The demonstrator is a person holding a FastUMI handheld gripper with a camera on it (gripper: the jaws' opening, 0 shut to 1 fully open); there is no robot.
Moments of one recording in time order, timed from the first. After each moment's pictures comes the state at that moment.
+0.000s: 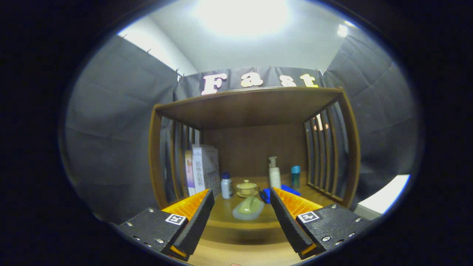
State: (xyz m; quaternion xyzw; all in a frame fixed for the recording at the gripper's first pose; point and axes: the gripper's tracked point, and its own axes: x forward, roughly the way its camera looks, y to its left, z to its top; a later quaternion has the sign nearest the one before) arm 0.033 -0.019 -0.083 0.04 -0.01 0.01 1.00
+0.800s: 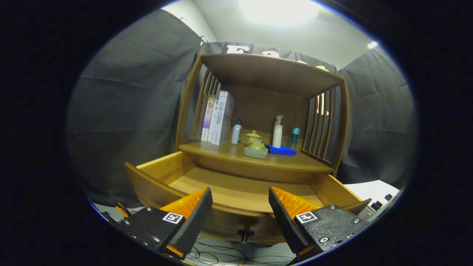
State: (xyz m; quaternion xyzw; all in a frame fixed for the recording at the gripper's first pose) arm -0.085 0.040 -0.214 -0.06 0.10 0.03 0.99
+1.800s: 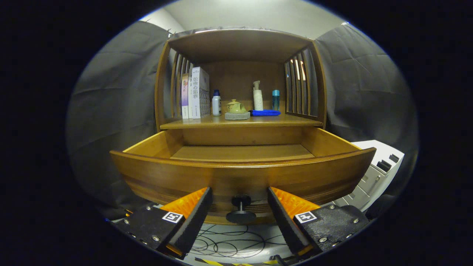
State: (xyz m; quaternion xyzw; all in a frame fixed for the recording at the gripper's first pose) arm -0.093 0.019 -0.276 0.05 0.19 -0.03 0.98
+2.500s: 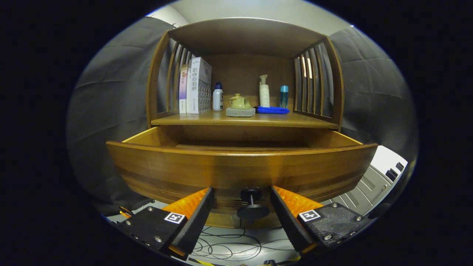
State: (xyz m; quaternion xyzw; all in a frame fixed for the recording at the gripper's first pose) arm -0.023 0.016 -0.288 0.02 0.19 -0.02 0.98
